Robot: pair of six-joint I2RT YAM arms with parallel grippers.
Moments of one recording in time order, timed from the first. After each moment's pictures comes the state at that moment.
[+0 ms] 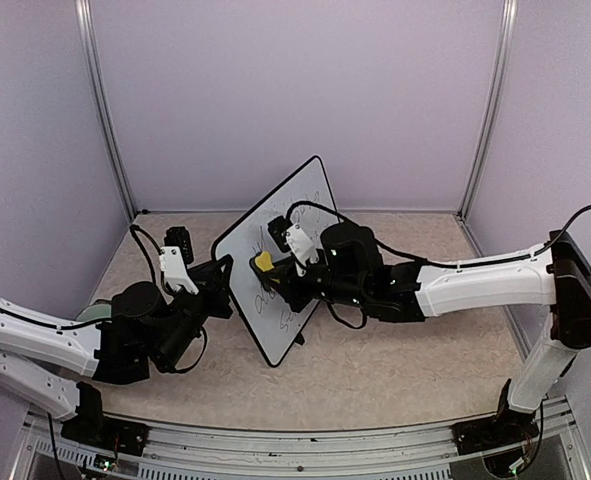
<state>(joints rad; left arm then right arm) -1.22 1.20 0.52 0.78 -0.84 -0.25 1.08 1.70 1.18 0.24 0.08 0.08</state>
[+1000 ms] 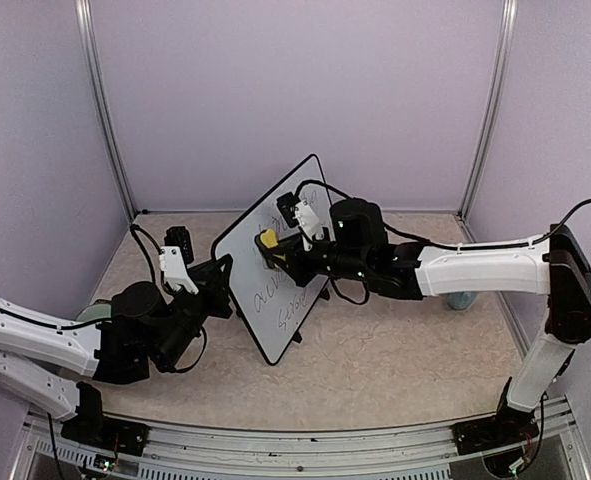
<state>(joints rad) -1.22 1.20 0.52 0.78 -0.84 -0.23 0.98 1.72 1.24 0.23 -0.03 0.09</state>
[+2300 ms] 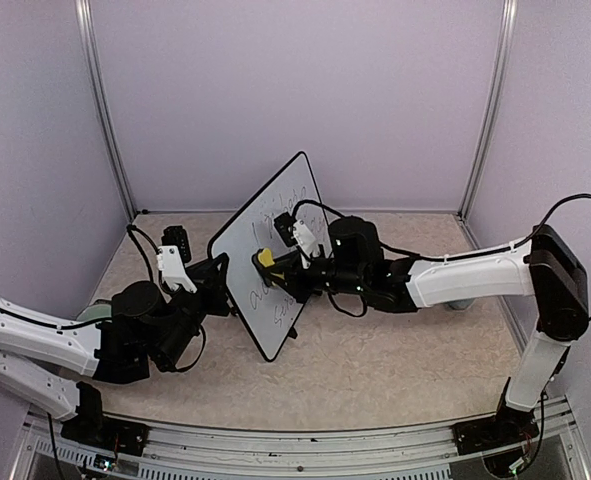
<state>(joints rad) -1.21 1.20 0.52 0.78 -0.87 -0.24 0.97 1.77 1.15 0.36 -0.14 0.09</state>
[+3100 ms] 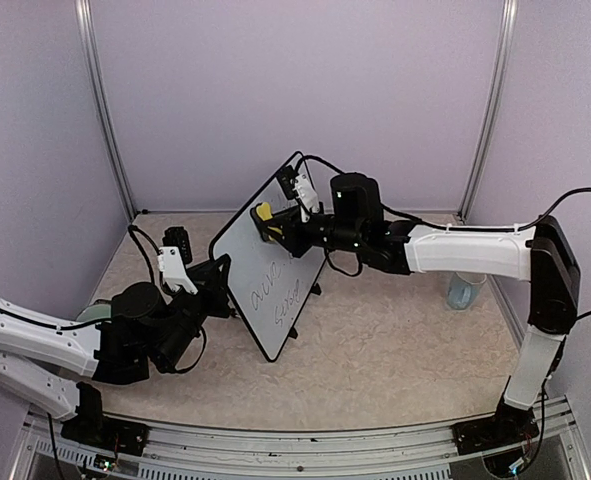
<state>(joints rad) -1.22 1.20 0.52 0.78 -0.86 -0.24 0.88 1.82 1.39 0.25 -0.18 0.08</state>
